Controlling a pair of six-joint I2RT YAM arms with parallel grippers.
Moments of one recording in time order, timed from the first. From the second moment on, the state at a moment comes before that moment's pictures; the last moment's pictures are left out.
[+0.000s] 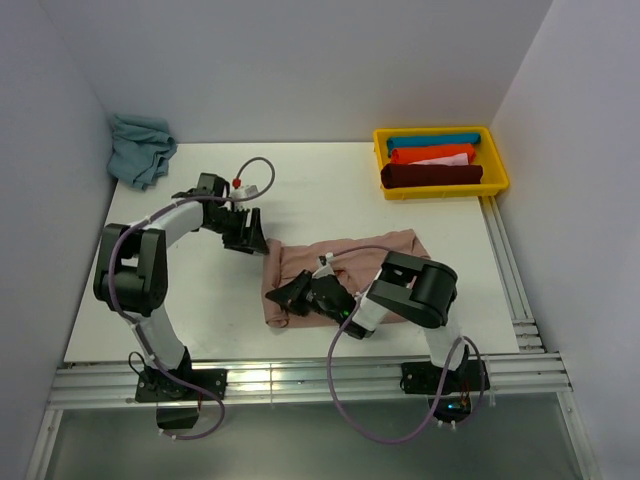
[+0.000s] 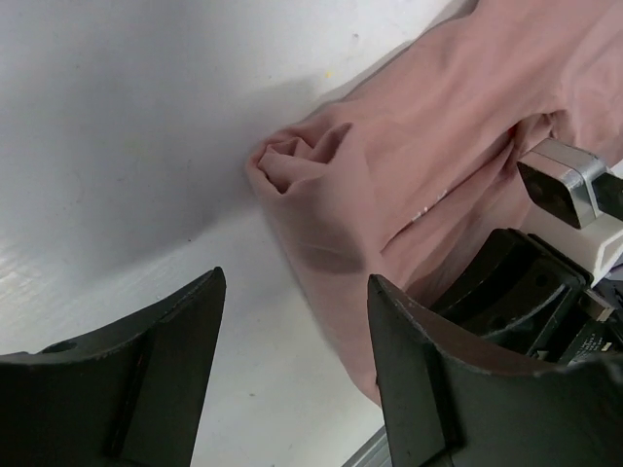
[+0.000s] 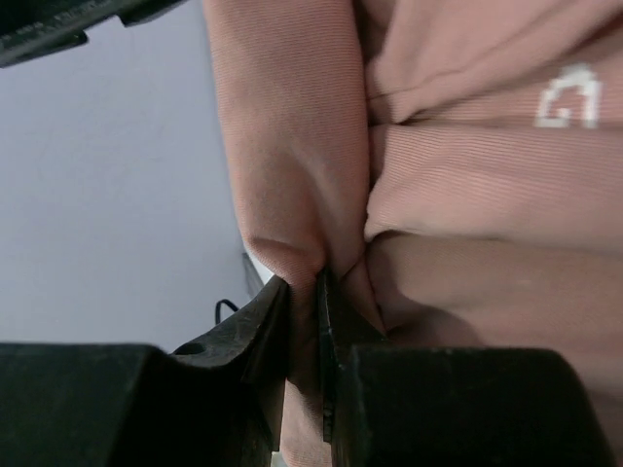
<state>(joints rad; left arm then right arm) -0.18 1.80 1.19 -0.57 0.63 -0.04 1.05 1.96 0.56 1.08 0.10 1.47</state>
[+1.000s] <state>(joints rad) -0.37 1.93 1.31 -0.67 0.29 -0.05 1.21 1.81 0.96 0.05 0.31 1.35</state>
